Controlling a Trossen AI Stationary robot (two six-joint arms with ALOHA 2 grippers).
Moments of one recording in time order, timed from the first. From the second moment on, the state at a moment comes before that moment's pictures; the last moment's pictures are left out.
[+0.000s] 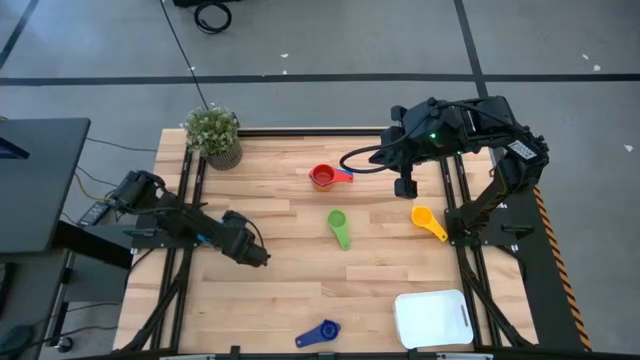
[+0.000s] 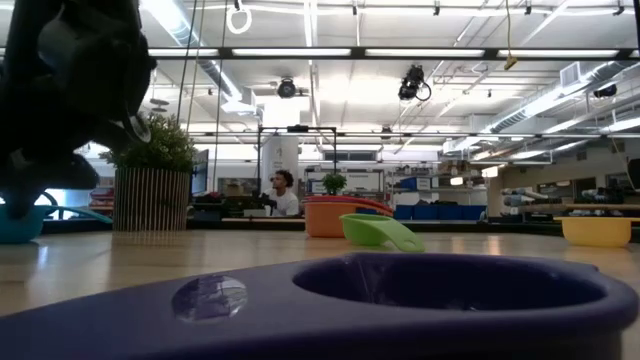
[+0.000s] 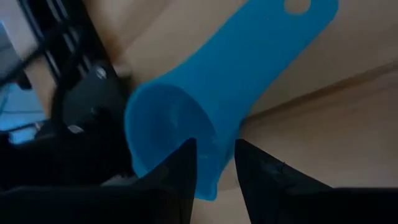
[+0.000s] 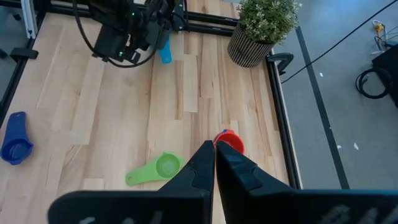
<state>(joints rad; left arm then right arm) -0.40 1.65 0.84 -1.24 -0.14 -1.44 0.06 1.62 2.35 -1.49 0.19 -0.09</state>
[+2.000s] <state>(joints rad) -0.09 1.68 1.73 -1.43 -0.35 -0.61 0.07 1.50 2.35 -1.53 0.33 -0.11</state>
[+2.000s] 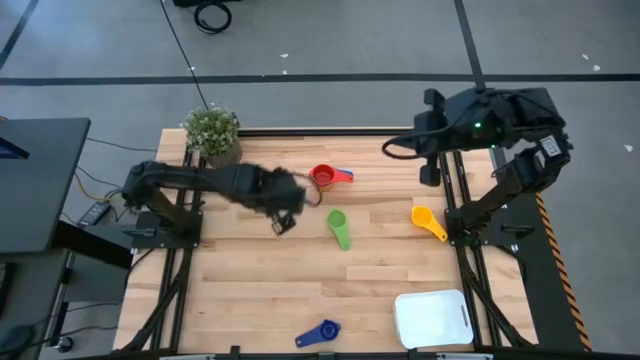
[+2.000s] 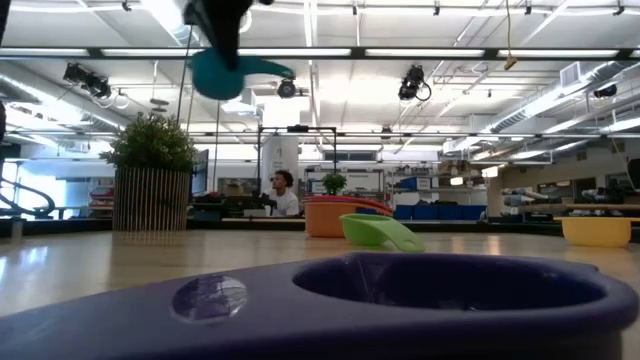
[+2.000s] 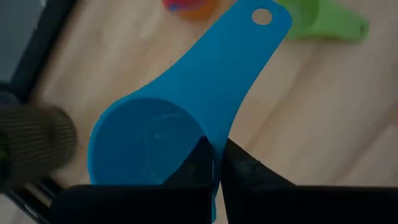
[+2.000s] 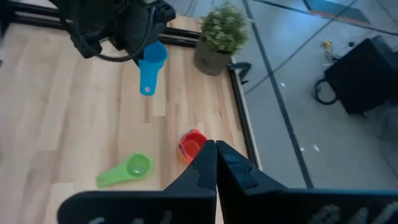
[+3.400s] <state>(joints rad) 0.23 2.16 1.90 -0.94 -0.20 -0.18 0.06 1.43 2.35 -1.52 0.40 -0.13</state>
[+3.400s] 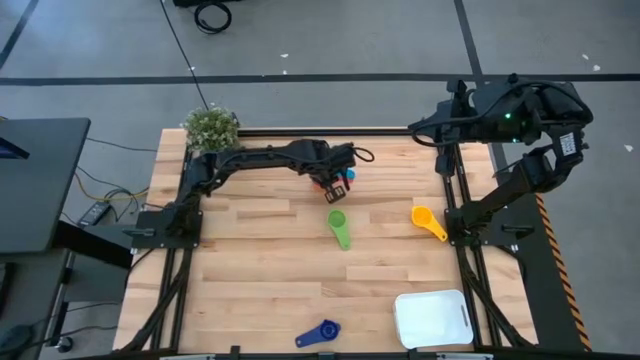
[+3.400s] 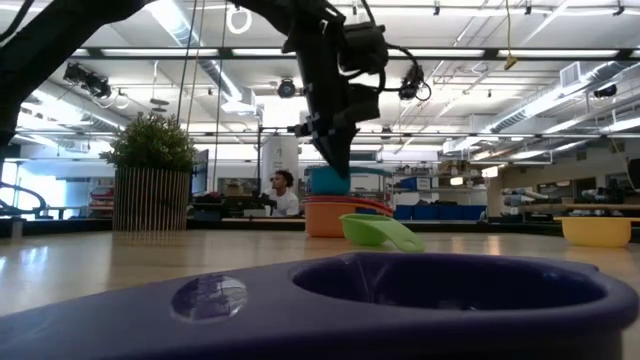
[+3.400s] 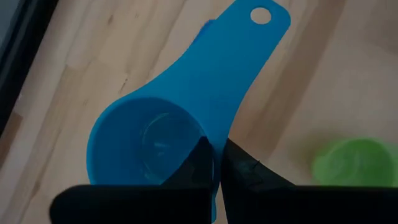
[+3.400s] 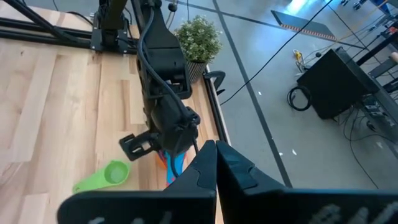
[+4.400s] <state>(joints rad) 0.23 2.16 1.90 -0.94 -0.15 -0.23 0.06 1.43 2.35 -1.52 0.40 -0.13</state>
